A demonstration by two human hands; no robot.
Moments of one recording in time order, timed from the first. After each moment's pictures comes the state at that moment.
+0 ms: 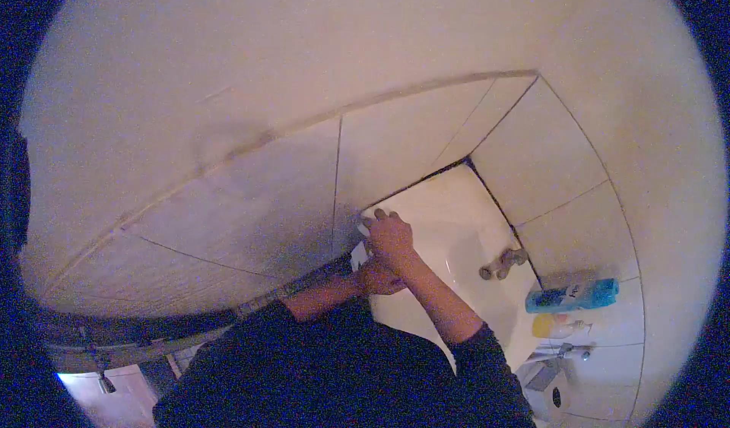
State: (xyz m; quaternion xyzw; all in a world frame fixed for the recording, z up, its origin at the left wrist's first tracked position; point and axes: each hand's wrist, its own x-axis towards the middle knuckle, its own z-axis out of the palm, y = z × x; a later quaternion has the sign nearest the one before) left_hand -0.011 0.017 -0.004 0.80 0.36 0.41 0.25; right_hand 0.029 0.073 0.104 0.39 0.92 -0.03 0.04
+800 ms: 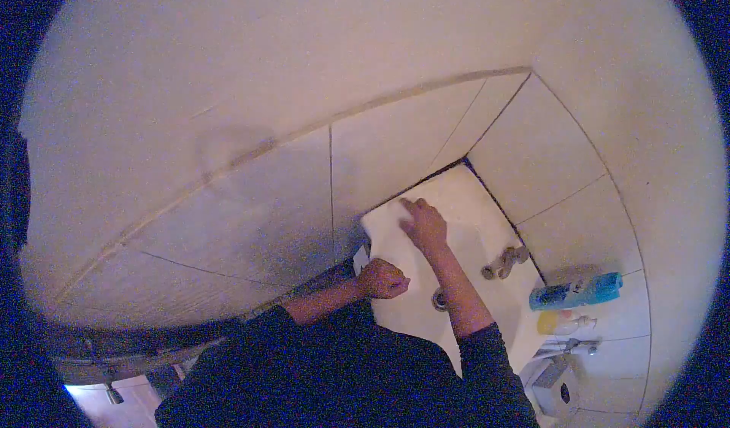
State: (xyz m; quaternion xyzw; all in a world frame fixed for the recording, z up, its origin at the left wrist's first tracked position) left_hand -0.016 0.021 0.001 0.81 0.34 0.44 0.18; right_hand 0.082 0.121 0.088 0.49 0.87 -0.05 -0.10
